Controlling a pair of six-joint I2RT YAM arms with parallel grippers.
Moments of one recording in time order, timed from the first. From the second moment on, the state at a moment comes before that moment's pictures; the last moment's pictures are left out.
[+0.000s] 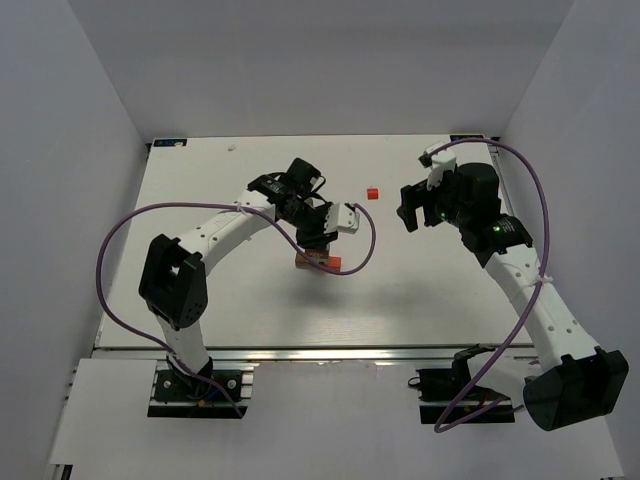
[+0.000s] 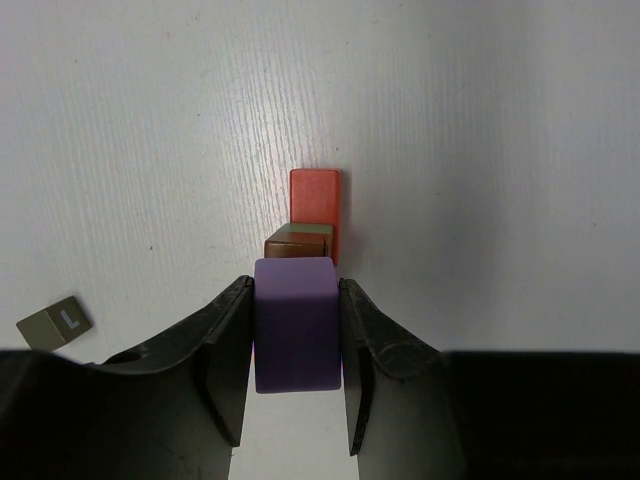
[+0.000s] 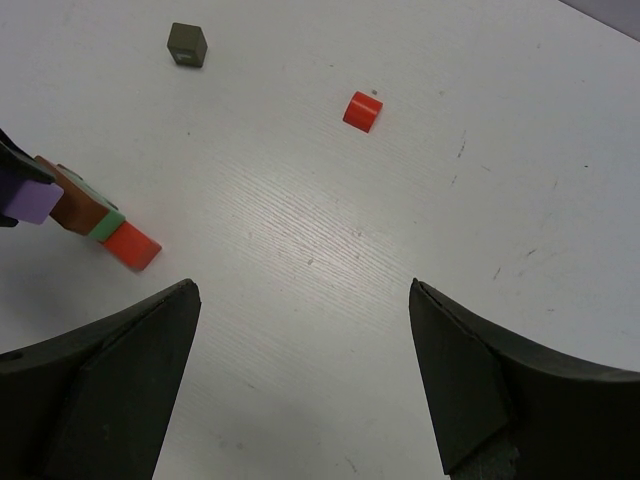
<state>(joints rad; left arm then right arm) -0.63 1.80 1.54 -0.84 0.54 0.98 0.29 1.13 1.09 -0.44 -0.22 -0.17</state>
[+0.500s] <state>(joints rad) -0.62 1.80 1.52 -0.81 0.54 0.99 0.29 1.14 1.10 -0.45 -0.20 -0.17</state>
